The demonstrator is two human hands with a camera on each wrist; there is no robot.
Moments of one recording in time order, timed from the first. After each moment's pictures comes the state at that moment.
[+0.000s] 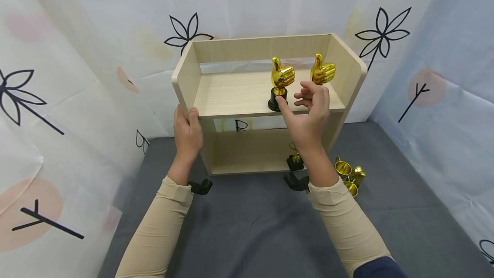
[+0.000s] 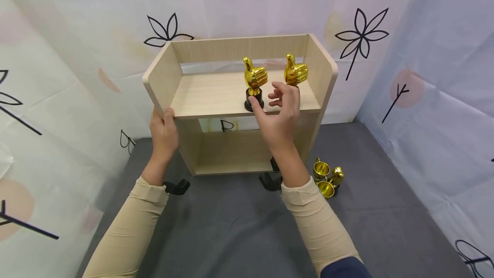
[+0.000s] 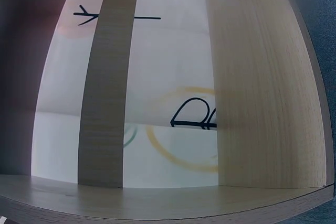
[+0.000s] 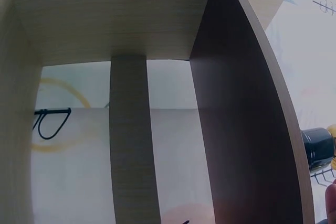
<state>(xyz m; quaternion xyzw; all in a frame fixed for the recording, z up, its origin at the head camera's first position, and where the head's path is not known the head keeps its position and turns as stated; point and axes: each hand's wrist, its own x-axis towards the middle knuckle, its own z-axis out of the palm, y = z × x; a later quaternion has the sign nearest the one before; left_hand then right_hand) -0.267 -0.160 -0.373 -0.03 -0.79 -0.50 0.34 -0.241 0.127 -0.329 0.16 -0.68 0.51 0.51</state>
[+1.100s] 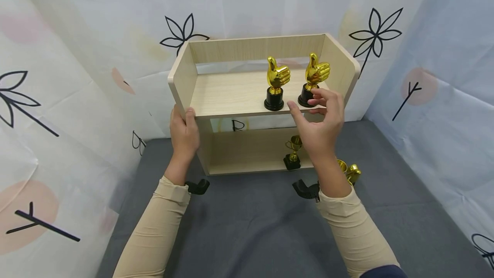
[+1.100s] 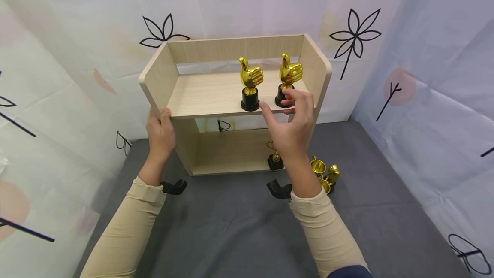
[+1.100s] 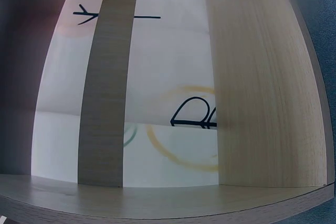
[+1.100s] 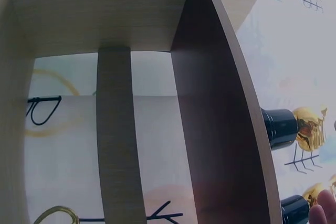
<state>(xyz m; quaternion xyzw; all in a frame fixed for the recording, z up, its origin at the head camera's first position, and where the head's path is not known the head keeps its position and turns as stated) -0.266 -0.161 -0.373 -0.04 -0.79 -0.50 0.35 -0.210 0.151 -0.325 0.11 -0.68 0.51 0.51</state>
